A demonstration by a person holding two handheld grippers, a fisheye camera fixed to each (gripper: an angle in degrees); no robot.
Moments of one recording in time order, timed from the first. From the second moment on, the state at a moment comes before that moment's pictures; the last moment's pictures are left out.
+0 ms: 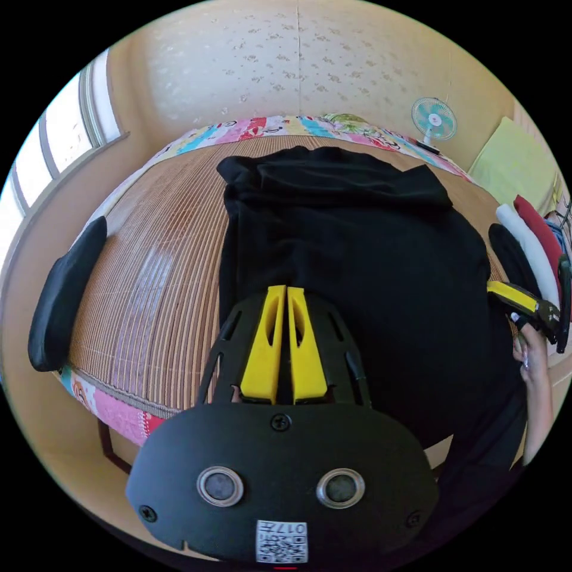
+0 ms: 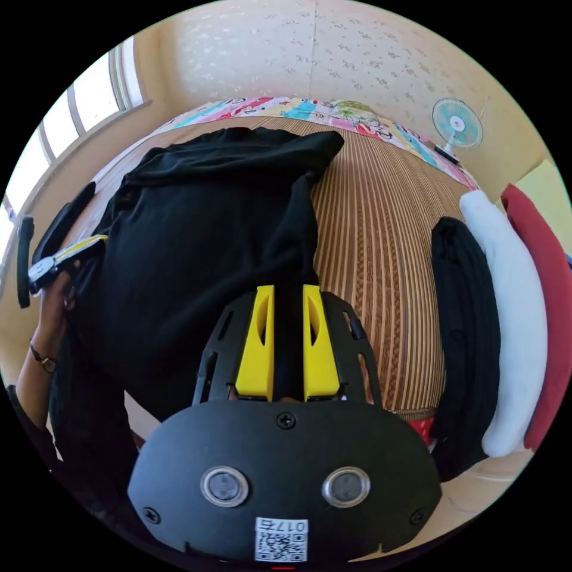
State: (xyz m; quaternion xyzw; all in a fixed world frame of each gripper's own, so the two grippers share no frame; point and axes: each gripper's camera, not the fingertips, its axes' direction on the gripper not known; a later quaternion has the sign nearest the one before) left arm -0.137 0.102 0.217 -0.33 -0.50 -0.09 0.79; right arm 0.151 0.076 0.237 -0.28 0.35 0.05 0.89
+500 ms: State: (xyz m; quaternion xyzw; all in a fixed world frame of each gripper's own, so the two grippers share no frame) left arm -0.107 0.125 0.319 -0.37 -0.63 0.05 0.68; right arm 0.147 0.068 0.323 -0.27 0.39 0.01 0.88
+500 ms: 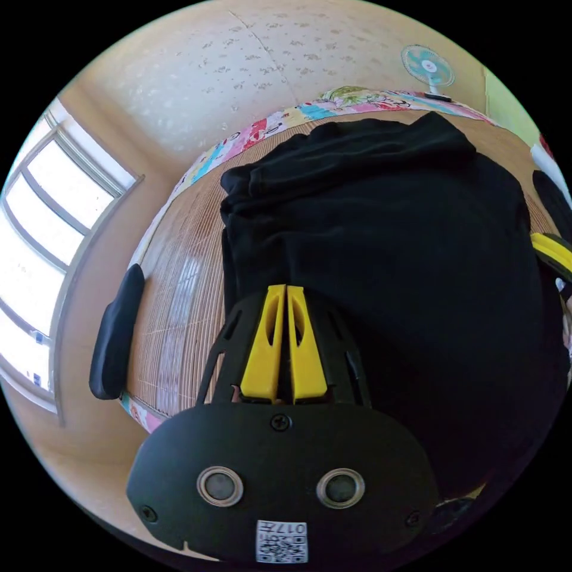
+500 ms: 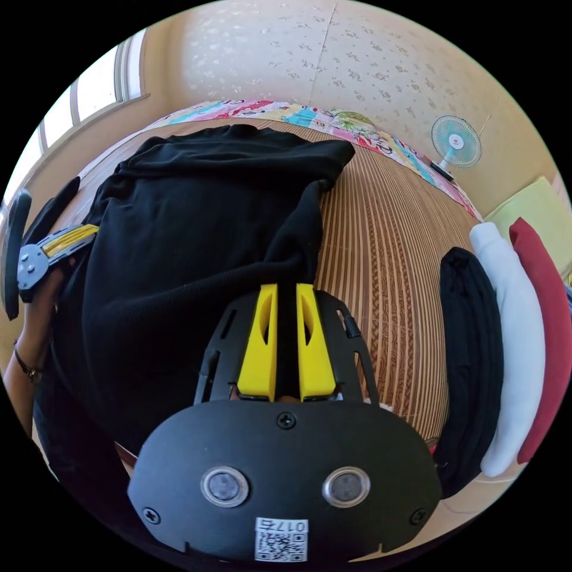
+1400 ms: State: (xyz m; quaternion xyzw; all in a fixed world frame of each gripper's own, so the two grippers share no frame) left arm -0.107 0.122 0.337 -0.37 -0.64 0.06 0.67; right arm 0.143 0.043 0.314 -0.27 0.40 0.01 0.88
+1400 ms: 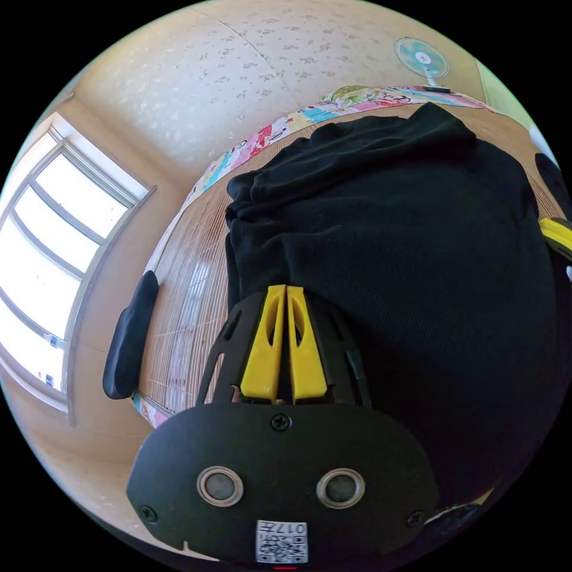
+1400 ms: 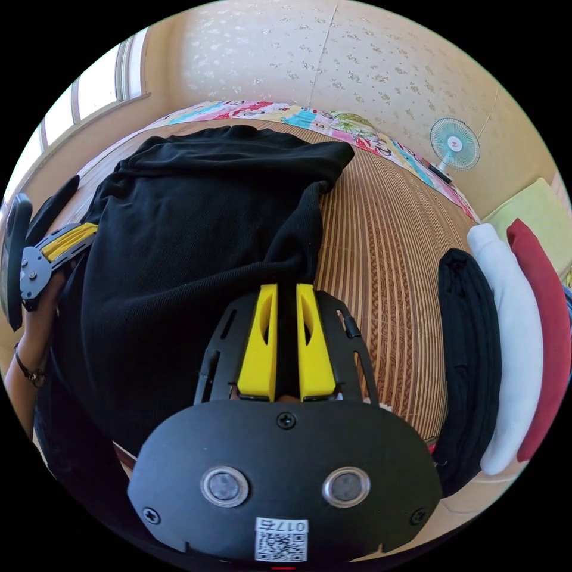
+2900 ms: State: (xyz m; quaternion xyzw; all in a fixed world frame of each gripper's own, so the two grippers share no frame) left arm -0.132 0.090 -0.130 -0.10 -0.07 -0.36 0.93; right arm 0.189 0.082 -0.042 -0.09 0.03 0.38 0.92
